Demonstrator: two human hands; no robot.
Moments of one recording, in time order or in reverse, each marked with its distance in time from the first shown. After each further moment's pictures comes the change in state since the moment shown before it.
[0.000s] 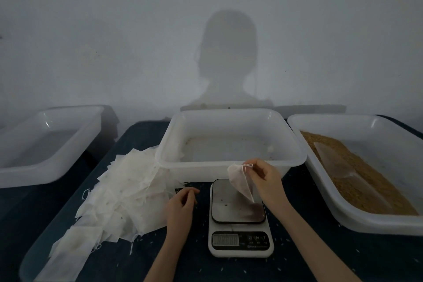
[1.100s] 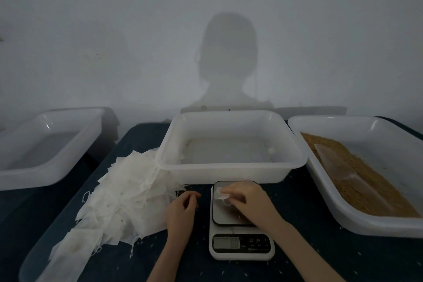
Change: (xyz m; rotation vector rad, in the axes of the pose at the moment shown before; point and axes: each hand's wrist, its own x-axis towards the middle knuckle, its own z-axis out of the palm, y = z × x) left_hand 0.000 0.000 0.000 0.133 -0.035 -0.011; right_hand -0.019 0.016 0.018 -0.435 -0.336 -0.257
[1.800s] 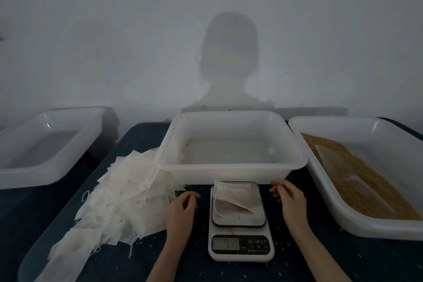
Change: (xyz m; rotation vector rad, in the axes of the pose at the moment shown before) left_hand 0.000 -0.001 0.002 -0.030 -0.001 -0.010; right_hand -0.033 0.071 -0.013 0.511 0.591 0.546
